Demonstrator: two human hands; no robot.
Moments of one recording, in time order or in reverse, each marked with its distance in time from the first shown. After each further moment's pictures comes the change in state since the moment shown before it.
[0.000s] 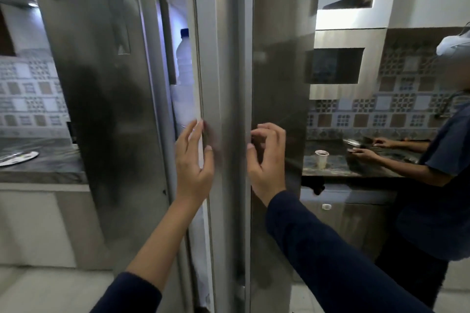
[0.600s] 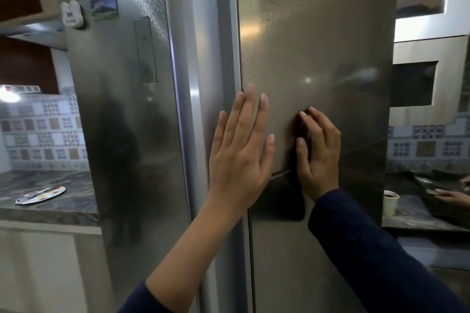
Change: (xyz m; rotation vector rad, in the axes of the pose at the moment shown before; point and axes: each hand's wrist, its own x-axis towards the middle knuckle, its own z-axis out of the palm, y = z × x) left_hand 0.122 -0.069 0.044 0.461 0.087 0.467; right_hand 0.129 0.118 0.104 -0.291 0.169 -0.335
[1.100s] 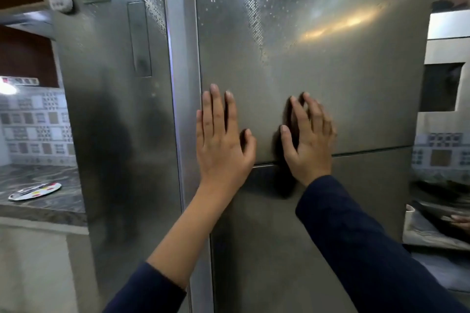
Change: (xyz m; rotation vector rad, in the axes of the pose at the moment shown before) left_hand 0.003 -0.060 0.079 0.204 -0.118 -0.242; right_hand 0.027 0.039 0.070 -0.240 -0.123 0.083
